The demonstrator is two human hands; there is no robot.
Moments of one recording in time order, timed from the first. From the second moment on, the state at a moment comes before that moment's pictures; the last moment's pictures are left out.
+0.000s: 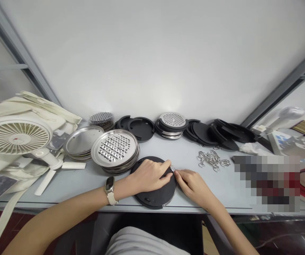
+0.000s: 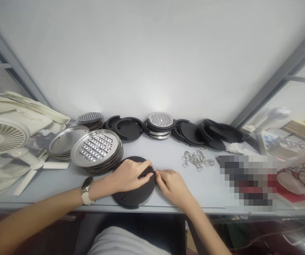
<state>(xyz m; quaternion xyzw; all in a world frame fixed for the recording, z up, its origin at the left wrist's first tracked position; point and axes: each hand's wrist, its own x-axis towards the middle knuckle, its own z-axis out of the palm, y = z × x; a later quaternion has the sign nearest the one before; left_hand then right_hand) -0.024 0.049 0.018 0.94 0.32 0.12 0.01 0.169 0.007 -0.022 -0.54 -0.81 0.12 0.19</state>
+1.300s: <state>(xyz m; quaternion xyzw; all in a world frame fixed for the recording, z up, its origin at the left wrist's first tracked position) -0.025 0.050 0.015 0.95 0.29 0.14 0.00 0.170 0.008 -0.021 -0.53 -0.80 0.17 0.22</state>
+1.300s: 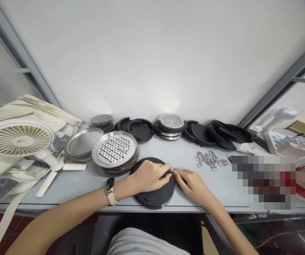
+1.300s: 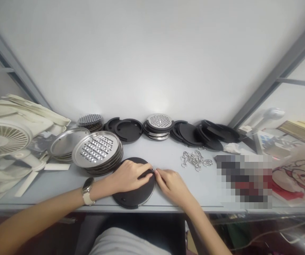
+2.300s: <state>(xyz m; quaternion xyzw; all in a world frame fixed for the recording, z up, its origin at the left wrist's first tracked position) -0.027 0.050 0.020 0.95 0.27 0.13 0.01 0.170 0.006 -0.020 -0.54 -0.80 0.16 0.22</state>
